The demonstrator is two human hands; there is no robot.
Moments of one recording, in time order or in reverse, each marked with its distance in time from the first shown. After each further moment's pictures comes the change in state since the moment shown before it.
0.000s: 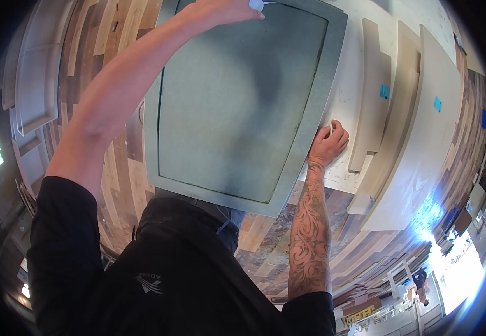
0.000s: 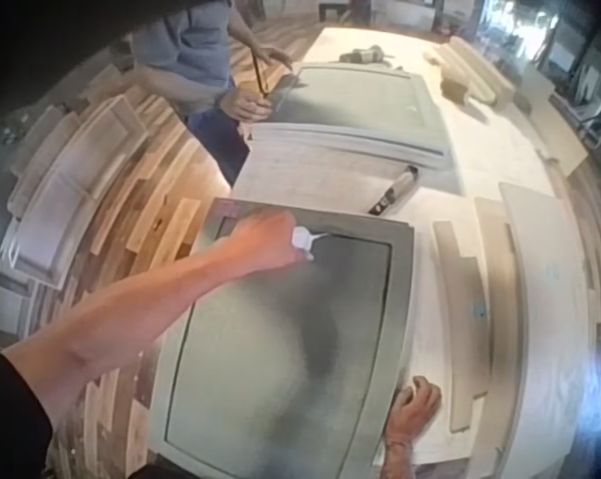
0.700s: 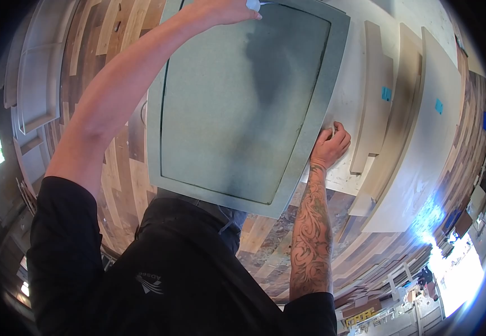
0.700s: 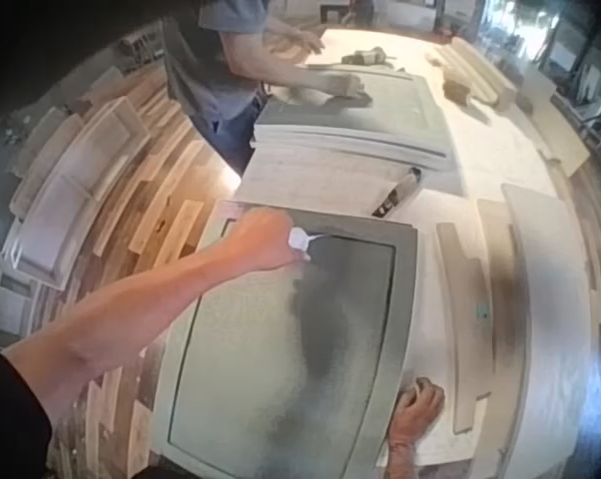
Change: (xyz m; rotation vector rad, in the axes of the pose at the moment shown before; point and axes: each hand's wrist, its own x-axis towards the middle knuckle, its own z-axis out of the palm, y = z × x) left_hand 0.003 -0.015 0.004 0.070 0.095 0.069; right_hand 0.000 0.000 0.001 0.008 0.009 -0.002
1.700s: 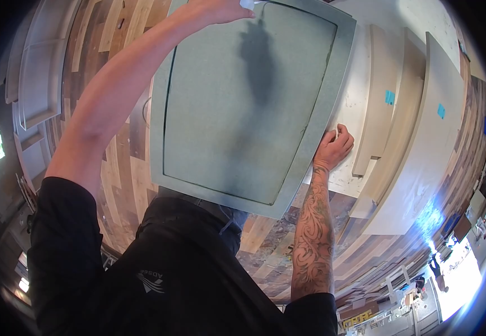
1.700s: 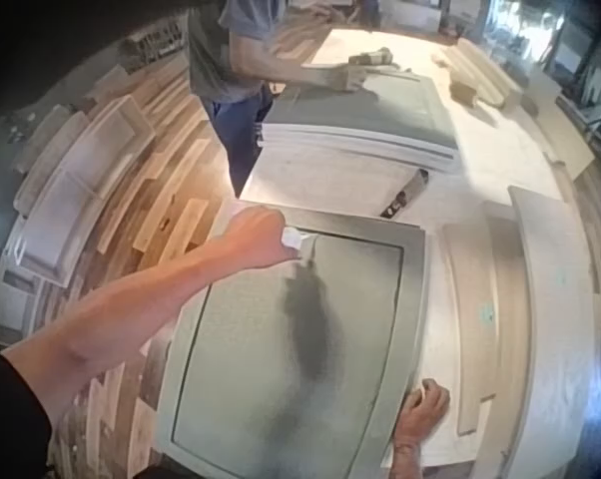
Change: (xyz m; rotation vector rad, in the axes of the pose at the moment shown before) left_hand 0.009 -0.080 0.066 0.365 0.265 -0.043; right_hand 0.002 -0.008 0.009 0.010 0.007 -0.052
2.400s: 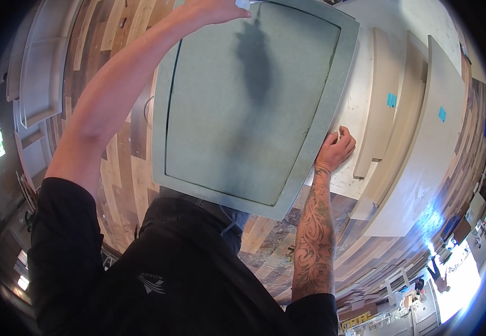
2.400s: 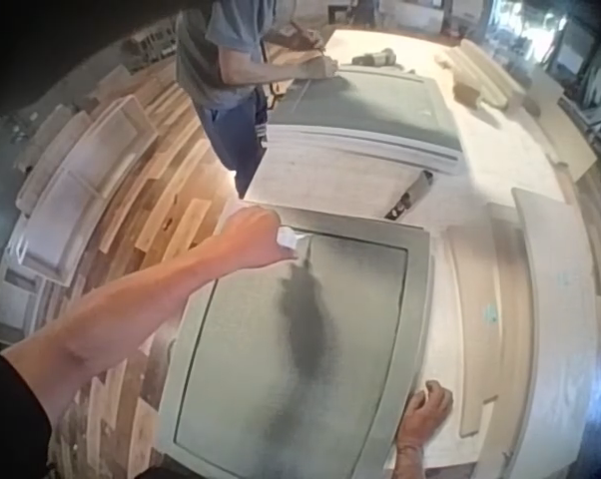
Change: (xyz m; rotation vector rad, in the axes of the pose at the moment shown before) left_hand -0.001 0.023 -0.072 -0.288 -0.261 0.002; right_hand -0.007 0.018 -0.013 -0.056 0.018 0.018
